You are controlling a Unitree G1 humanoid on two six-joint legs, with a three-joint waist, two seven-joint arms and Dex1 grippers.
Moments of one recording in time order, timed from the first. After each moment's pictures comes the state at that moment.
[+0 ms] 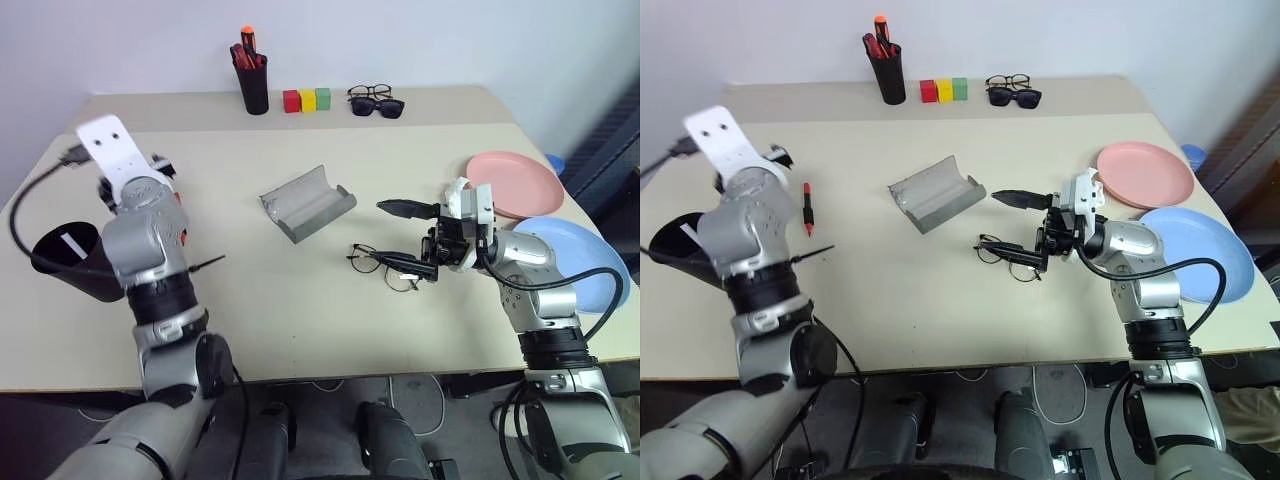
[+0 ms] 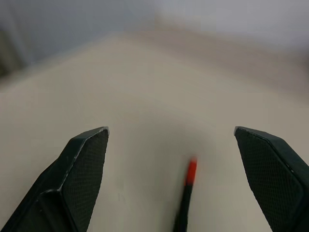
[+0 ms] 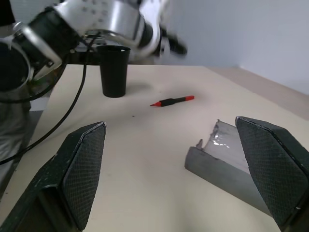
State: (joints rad) left arm -0.95 0.16 0.55 0.23 -0.02 0.96 0.48; right arm -0.51 -0.52 -0.04 0.15 0.52 0.08 1.28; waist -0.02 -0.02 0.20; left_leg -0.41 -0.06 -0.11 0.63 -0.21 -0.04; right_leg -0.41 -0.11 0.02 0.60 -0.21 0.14
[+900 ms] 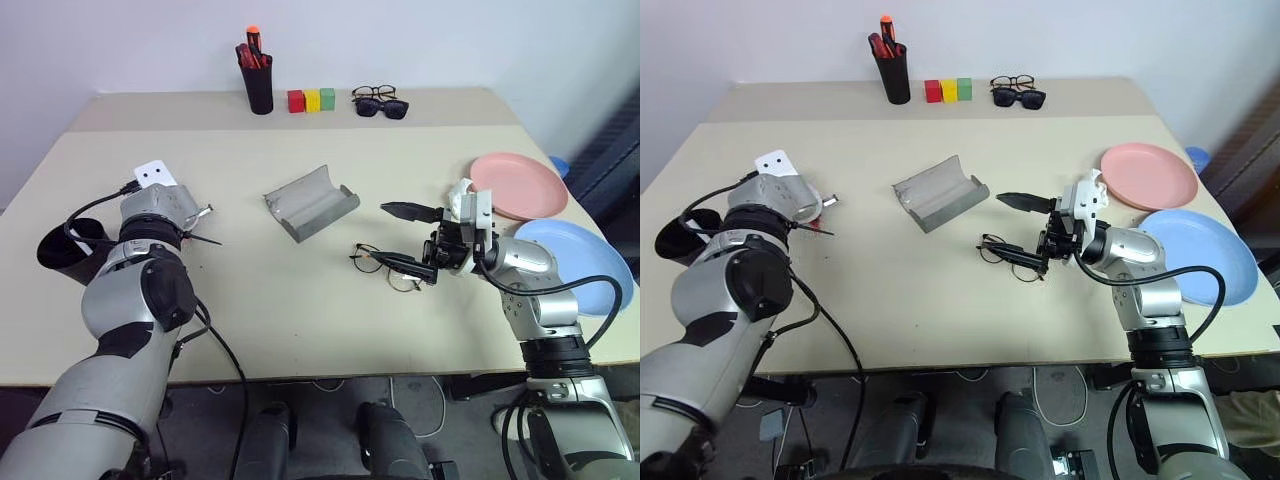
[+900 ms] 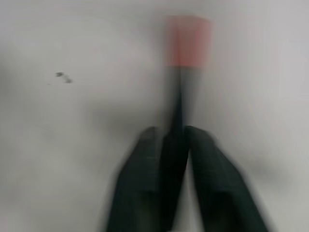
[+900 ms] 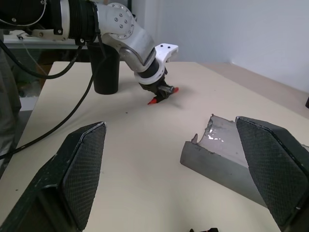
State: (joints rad) left arm -1.25 0.39 0.56 1.22 -0.18 0.64 0.46; right arm -0.47 -0.52 -0.04 0.12 0.51 0.08 1.22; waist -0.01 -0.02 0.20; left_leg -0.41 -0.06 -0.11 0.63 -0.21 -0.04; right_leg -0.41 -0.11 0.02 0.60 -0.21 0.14
